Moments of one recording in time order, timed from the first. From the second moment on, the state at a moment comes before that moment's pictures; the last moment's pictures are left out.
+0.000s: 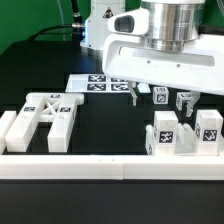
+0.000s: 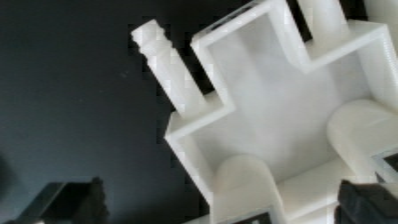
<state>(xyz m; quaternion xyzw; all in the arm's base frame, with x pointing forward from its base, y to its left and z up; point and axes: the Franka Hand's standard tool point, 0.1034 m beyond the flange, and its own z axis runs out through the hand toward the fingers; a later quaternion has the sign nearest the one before) 0.633 0.047 0.075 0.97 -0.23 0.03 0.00</state>
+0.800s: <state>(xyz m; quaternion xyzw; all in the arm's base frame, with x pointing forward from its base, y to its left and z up) 0.613 0.049 0.053 0.98 -0.21 0.05 0.01</state>
